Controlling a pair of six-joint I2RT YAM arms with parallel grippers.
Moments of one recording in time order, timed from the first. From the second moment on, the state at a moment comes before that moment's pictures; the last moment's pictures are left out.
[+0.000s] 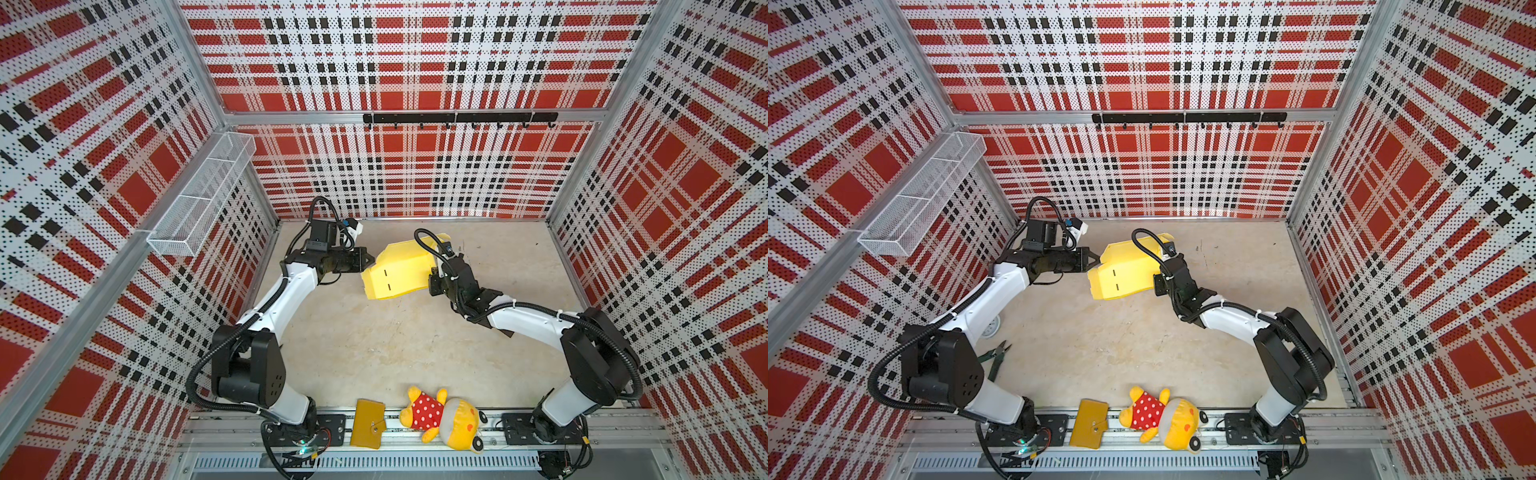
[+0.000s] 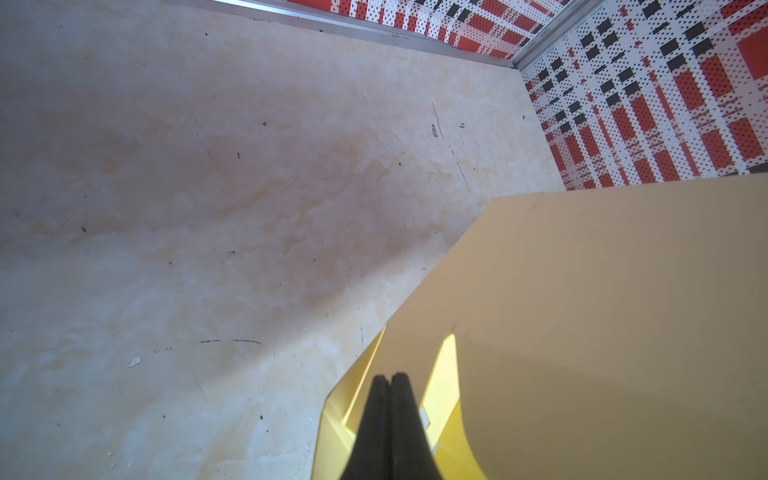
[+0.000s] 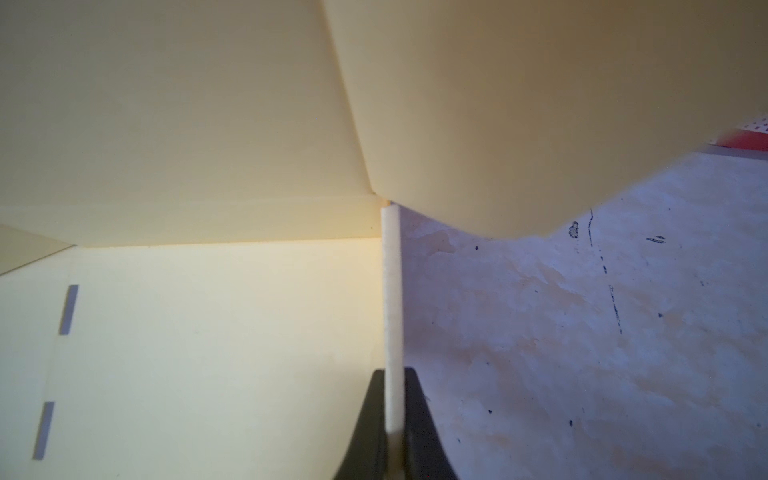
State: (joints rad) left arm -0.18 1.55 1.27 -0.50 0.56 -0.20; right arm 0.70 1.62 0.97 0.16 0.31 0.26
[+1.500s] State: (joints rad) left arm -0.16 1.62 1.11 -0.21 0.72 -0.47; right arm 0.75 1.79 0.97 0.39 0.39 0.37
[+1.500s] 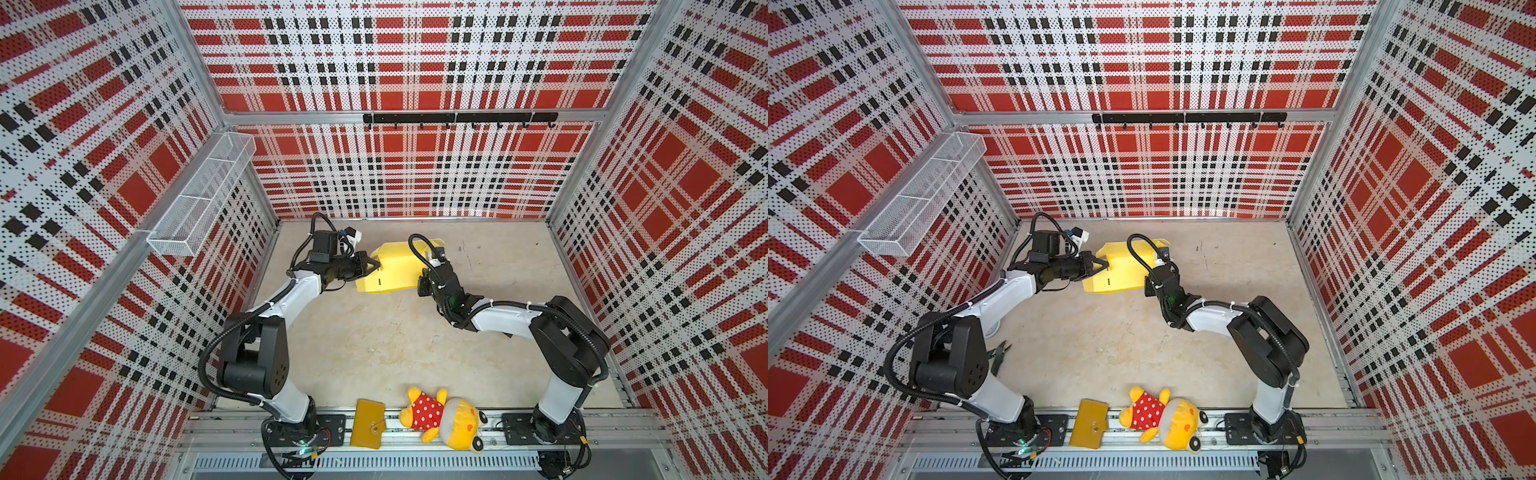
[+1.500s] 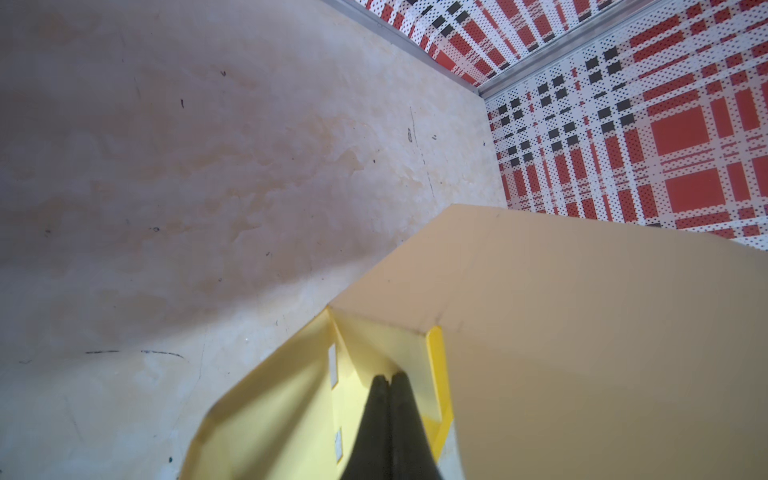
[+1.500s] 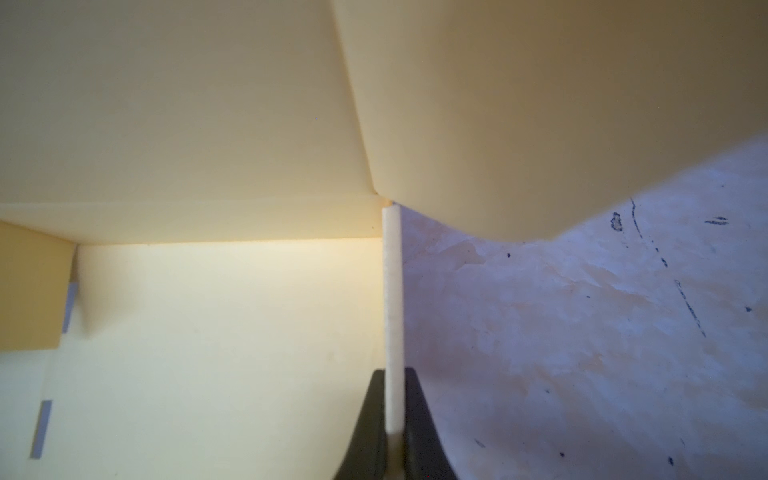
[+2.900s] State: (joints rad) left arm -0.24 1.57 0.96 -0.05 0.78 -0.67; right arm 0.62 1.81 0.95 0.39 0.54 0.60
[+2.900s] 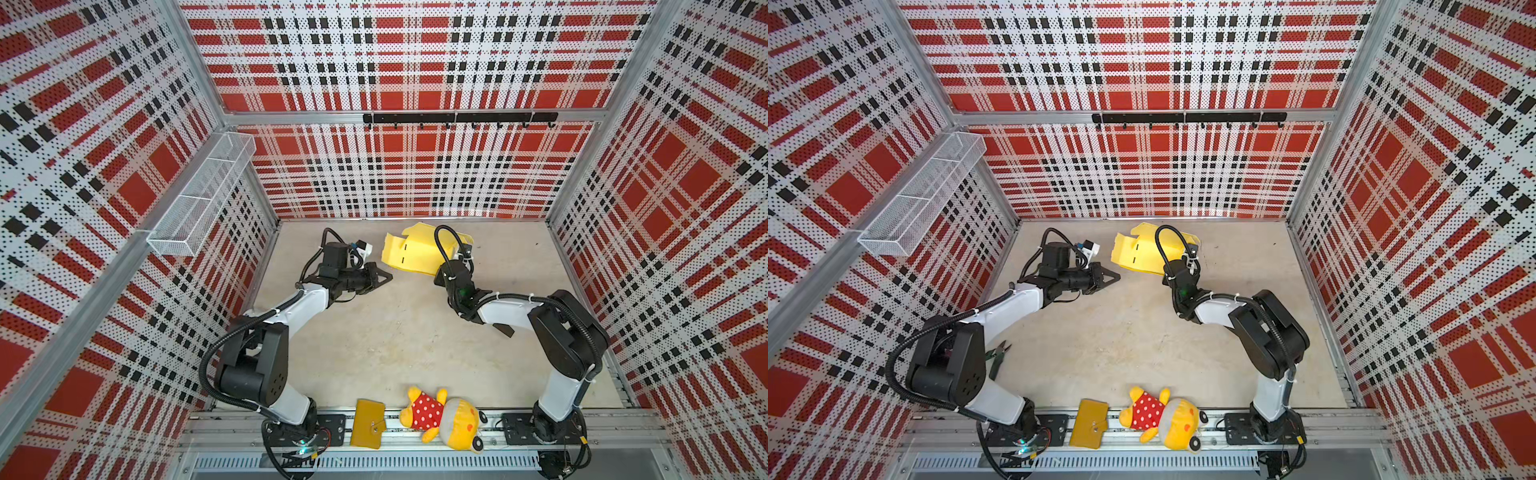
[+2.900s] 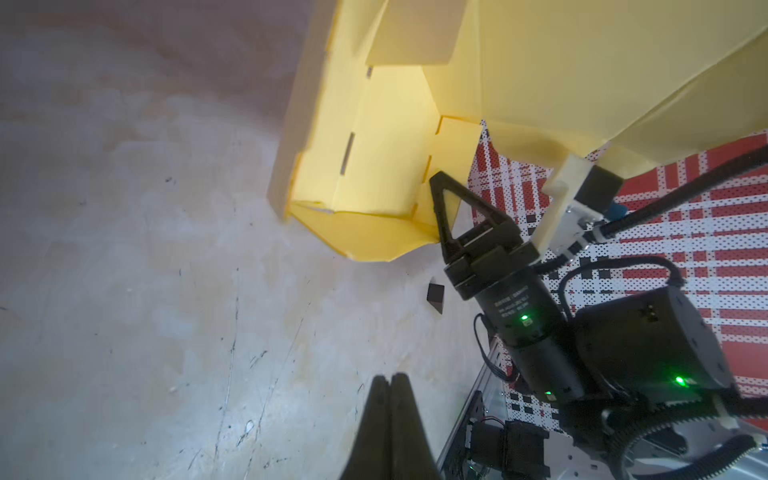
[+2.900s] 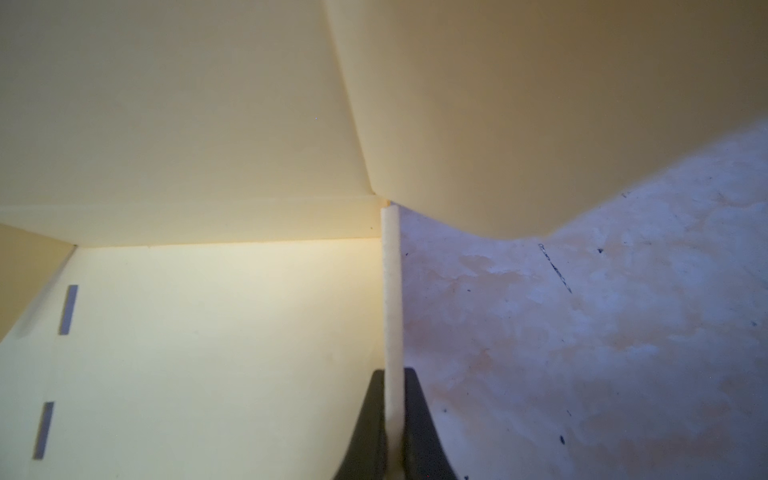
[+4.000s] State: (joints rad) left arm -0.26 1.77 1.09 0.17 0.74 -0.97; right arm 0.62 1.82 0.95 0.37 0.53 0.70
